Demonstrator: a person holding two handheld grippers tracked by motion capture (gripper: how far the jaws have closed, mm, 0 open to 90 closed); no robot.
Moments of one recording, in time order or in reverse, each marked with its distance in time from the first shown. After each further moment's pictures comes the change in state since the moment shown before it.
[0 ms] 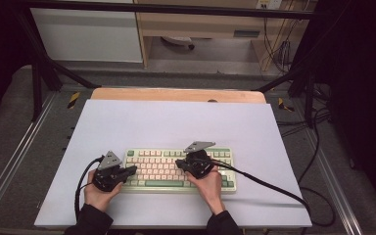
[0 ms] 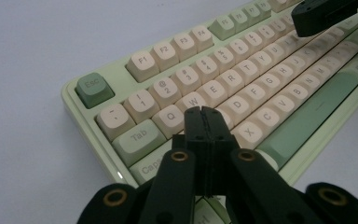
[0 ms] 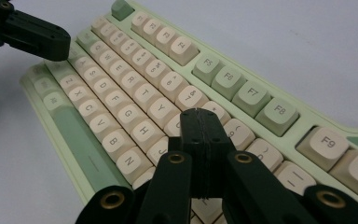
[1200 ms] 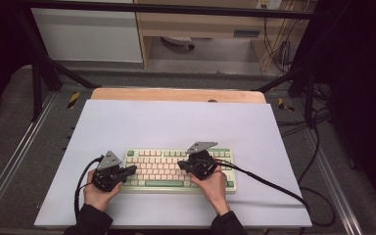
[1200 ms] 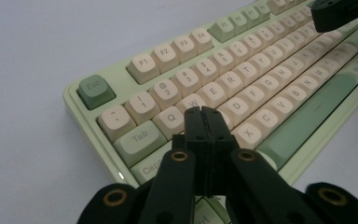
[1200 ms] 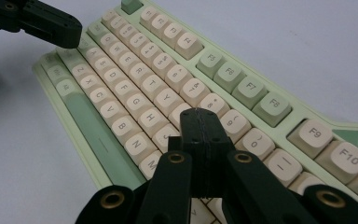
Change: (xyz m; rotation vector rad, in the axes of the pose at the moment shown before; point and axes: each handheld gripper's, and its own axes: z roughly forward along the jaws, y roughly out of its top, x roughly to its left) left arm 0.000 0.000 -0.002 -0.006 0.000 0.000; right arm 0.001 0.001 -0.018 0.015 0.011 -0.037
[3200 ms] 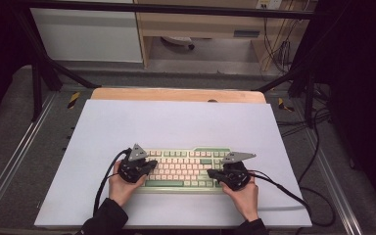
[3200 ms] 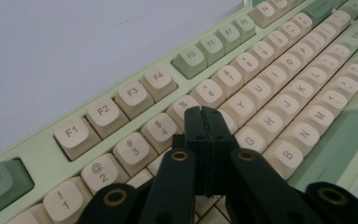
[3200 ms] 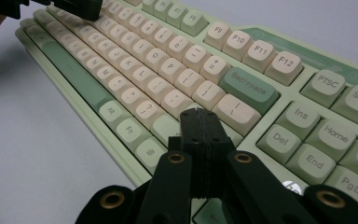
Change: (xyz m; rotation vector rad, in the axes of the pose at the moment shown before) left arm -0.028 0.034 0.054 0.054 -0.003 0.062; right arm -0.036 -0.060 -0.061 -0.015 -0.035 0.087
